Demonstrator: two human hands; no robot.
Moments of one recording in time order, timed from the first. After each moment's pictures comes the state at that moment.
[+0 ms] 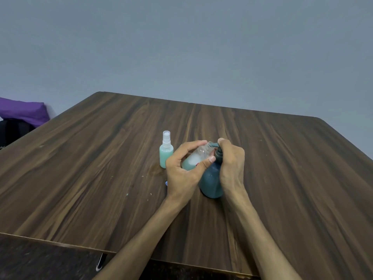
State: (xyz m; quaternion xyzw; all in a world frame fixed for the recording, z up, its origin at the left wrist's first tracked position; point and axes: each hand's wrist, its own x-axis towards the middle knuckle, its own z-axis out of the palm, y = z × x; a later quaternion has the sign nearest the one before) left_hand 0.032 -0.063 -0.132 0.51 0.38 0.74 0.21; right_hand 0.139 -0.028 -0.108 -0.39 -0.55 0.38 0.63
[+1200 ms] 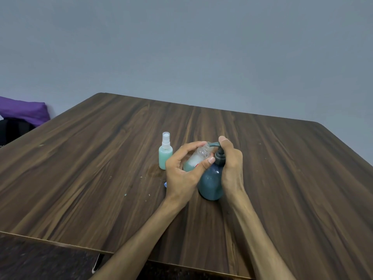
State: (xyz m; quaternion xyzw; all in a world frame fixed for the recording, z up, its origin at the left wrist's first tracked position) left_hand 0.033 -0.066 -0.129 0.51 0.37 0.74 0.22; right_hand 0.142 -0.015 -0.107 -0.40 -0.50 0.49 0.59
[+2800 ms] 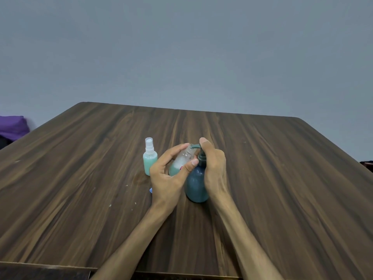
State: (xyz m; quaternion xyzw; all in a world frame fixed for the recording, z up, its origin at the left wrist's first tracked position) left_hand 0.037 -0.066 -0.130 0.51 0.35 0.75 0.23; right_hand 0.162 0.073 -0.175 -0.43 -0.49 0.51 0.56
